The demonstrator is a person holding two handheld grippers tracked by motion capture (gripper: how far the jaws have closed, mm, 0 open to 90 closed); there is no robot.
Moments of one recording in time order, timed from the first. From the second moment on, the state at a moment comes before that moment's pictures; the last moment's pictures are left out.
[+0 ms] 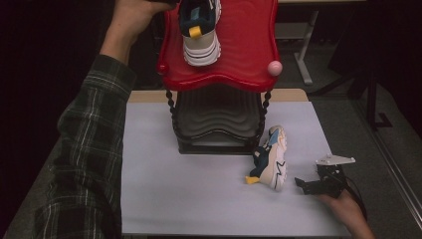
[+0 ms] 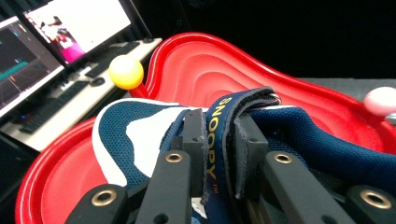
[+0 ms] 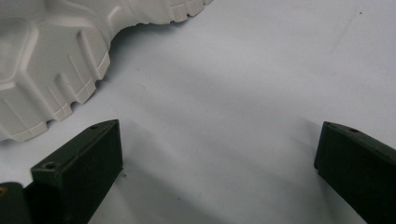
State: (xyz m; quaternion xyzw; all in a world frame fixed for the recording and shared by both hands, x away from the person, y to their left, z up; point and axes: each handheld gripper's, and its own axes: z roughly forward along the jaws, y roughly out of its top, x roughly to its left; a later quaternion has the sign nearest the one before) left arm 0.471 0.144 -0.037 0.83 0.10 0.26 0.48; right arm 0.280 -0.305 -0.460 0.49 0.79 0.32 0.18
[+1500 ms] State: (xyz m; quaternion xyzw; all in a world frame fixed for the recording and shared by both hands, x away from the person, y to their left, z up) left arm 0.435 0.172 -0.053 0.84 0.11 0.18 0.50; right arm 0.280 -0.305 -0.461 0.49 0.79 0.32 0.18
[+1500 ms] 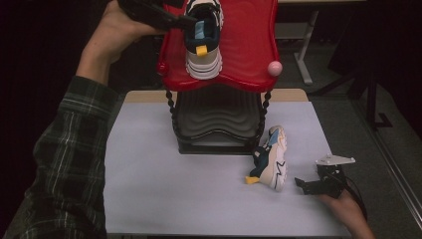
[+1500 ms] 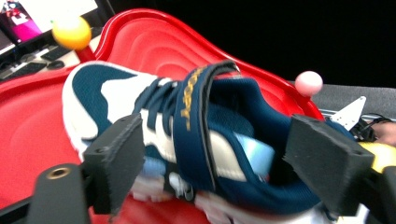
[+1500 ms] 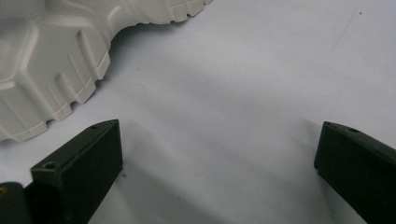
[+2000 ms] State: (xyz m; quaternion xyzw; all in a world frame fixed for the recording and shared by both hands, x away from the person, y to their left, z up) left arm 0.393 0.233 -0.085 0.84 0.16 0.19 0.48; right arm 0.280 -0.305 -0.461 0.49 0.79 0.32 0.18
